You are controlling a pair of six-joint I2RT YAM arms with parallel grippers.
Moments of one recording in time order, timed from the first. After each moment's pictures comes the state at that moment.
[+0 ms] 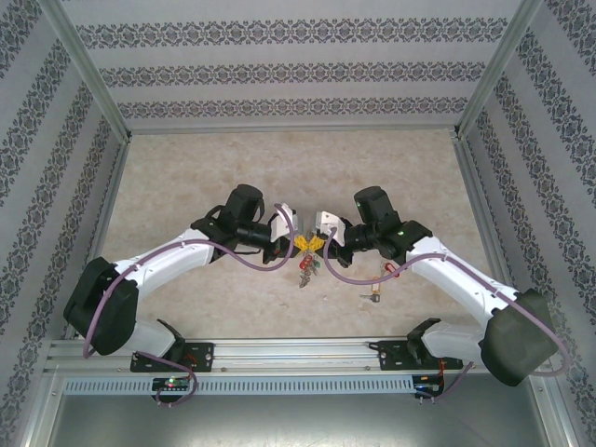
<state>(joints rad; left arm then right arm) -0.60 1.43 0.90 -0.14 0.82 0.45 0.54 1.21 0.83 -0.39 -0.73 -0.60</state>
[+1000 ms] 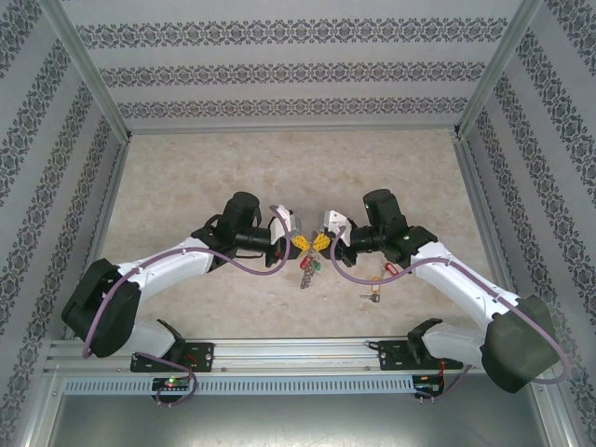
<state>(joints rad) -0.61 1.41 0.79 0.09 0.81 0.28 0.49 1.18 0.76 -0.31 -0.79 -0.55</state>
